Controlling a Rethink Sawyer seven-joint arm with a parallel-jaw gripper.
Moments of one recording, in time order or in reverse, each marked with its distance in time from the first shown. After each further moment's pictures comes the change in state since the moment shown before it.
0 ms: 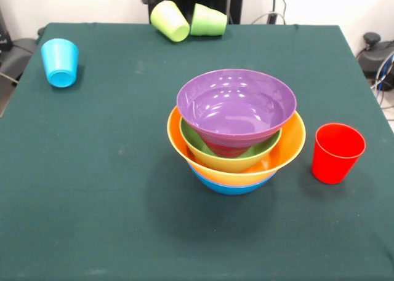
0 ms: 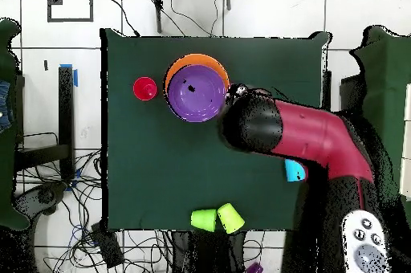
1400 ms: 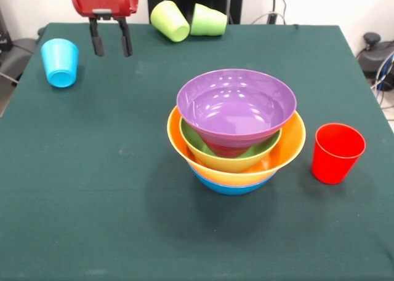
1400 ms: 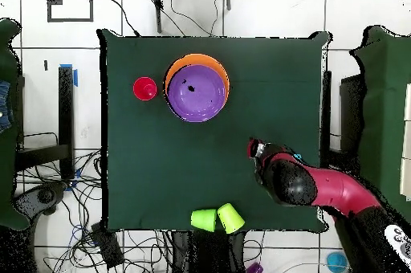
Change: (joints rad) arm -0.533 0.220 0.384 0.331 -0.380 -0.368 0.000
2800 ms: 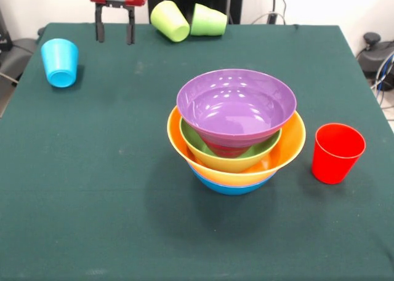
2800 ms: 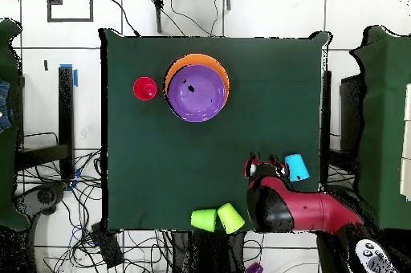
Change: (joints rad) arm 0.222 -0.058 -0.306 0.060 -0.132 -0.266 0.000
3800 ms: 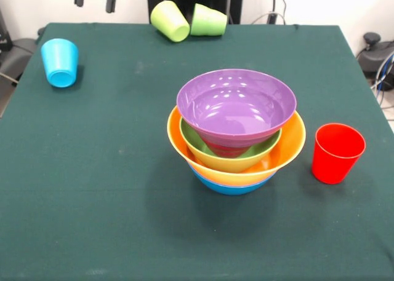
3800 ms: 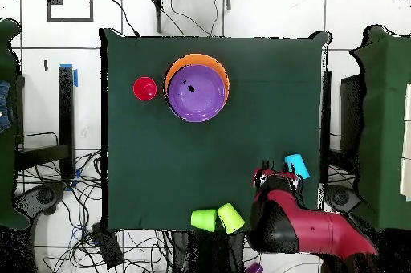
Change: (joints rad) arm 0.041 -0.158 -0.093 0.063 0.014 0.007 0.000
